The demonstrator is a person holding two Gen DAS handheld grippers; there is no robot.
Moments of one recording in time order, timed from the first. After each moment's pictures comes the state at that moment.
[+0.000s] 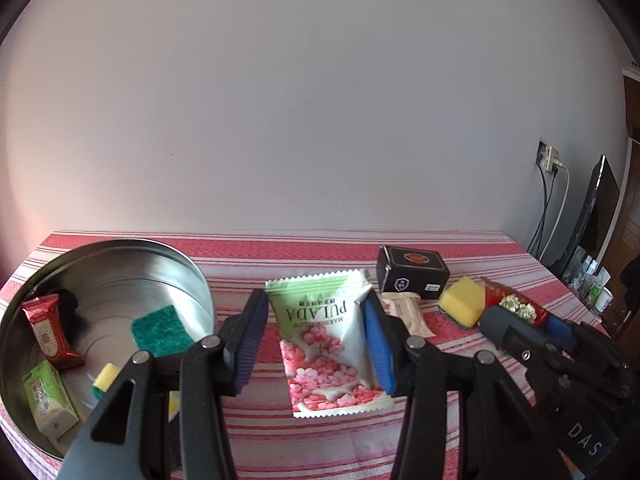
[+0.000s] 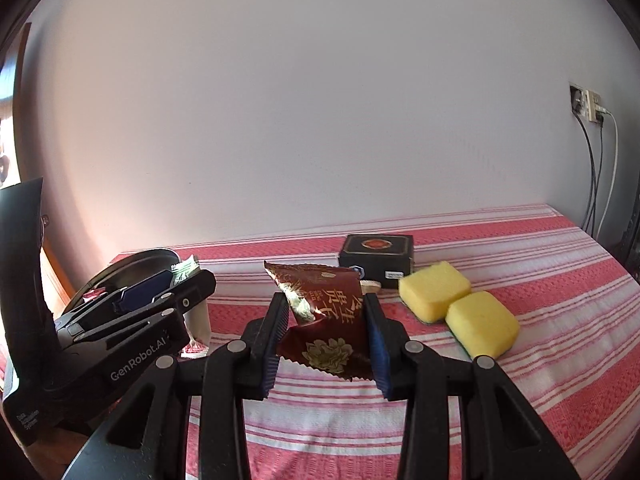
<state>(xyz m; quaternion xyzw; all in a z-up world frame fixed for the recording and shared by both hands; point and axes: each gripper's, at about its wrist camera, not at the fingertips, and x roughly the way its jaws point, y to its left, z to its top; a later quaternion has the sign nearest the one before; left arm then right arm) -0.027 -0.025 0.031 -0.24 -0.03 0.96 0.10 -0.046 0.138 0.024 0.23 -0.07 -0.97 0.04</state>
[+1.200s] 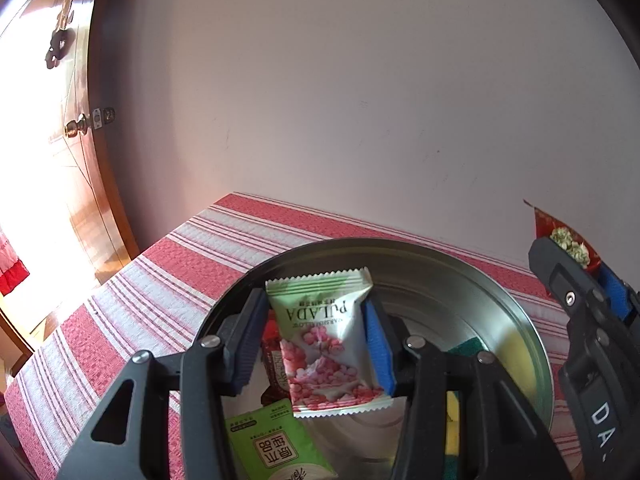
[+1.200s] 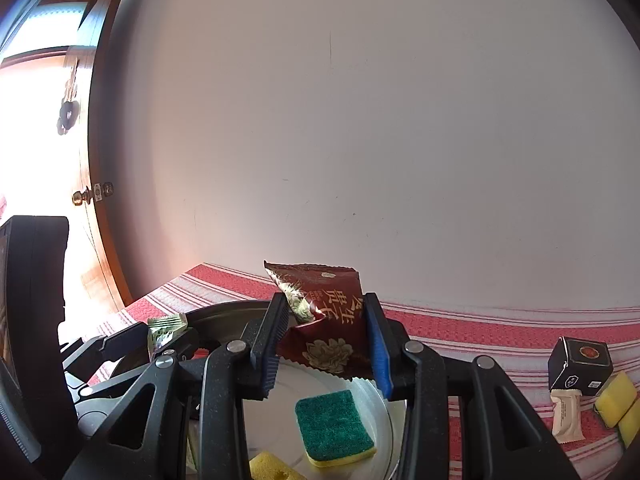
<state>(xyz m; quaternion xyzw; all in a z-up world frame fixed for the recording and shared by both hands) -0.054 -0.216 0.016 -0.28 -0.08 0.94 -0.18 -0.140 -0.084 0.033 0.16 0.02 -0.97 0.17</state>
